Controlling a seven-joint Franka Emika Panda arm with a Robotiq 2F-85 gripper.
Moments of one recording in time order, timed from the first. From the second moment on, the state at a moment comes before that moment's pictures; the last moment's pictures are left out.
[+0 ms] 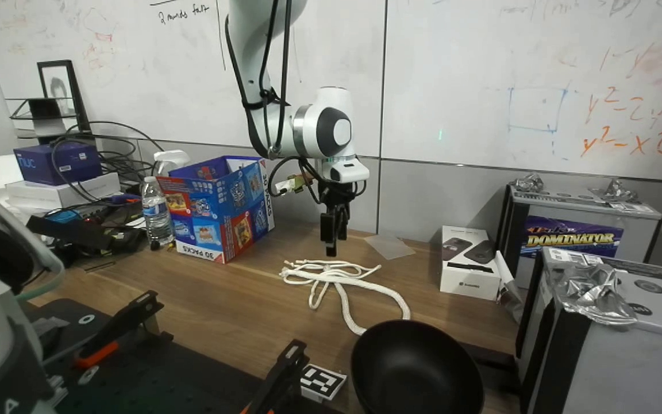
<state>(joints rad) 0.16 0.72 -0.13 -1.99 0.06 2.67 1.42</state>
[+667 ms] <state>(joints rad) 0.11 0.84 -0.09 -1.90 0.11 2.71 1.29</state>
